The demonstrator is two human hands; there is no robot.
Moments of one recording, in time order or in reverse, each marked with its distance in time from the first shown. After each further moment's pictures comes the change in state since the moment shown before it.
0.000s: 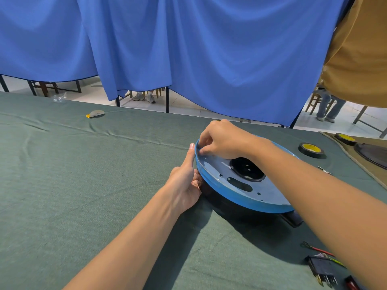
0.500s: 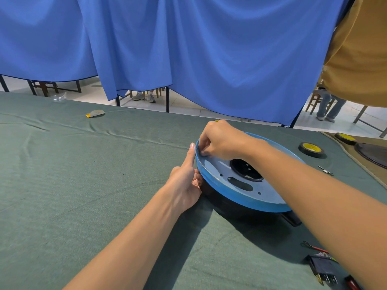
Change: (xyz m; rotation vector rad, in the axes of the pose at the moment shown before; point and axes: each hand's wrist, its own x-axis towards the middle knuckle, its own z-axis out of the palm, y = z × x) left_hand 0.000 0.001 0.000 -0.005 -0.002 -0.010; right_hand 0.003 -0.005 0.002 0.022 -0.009 0.013
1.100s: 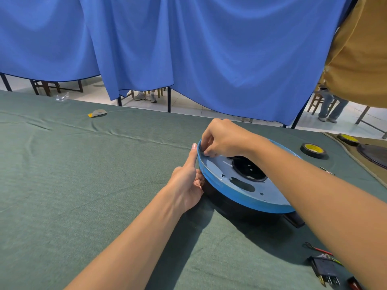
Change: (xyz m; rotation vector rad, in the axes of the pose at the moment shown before) left_hand -0.003 -0.001 0.000 -0.019 -0.001 0.023; right_hand 0.002 0.005 -0.003 0.050 -0.035 0.060
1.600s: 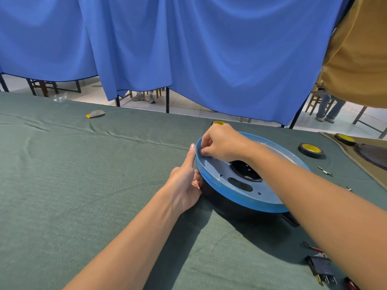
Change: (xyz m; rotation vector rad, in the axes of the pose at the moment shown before) left_hand -0.001 0.000 -0.001 0.053 -0.015 -0.005; right_hand -0.002 0.005 0.012 0.000 0.063 0.010
